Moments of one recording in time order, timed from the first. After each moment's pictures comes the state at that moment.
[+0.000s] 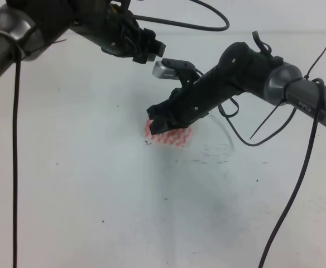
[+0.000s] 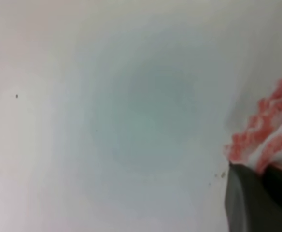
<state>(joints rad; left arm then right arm) -0.42 2.03 -1.95 -0.15 0.78 0.30 0.46 2.32 -1.97 0.75 0.92 -0.37</state>
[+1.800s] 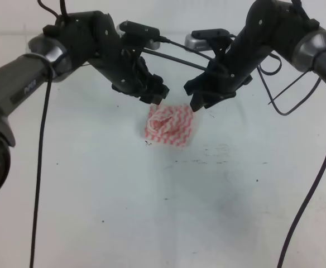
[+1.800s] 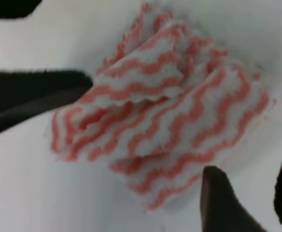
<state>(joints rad) -0.42 2.17 -1.95 -0.22 0.88 0.43 0.37 2.33 -2.21 0.39 1.18 -0.19</state>
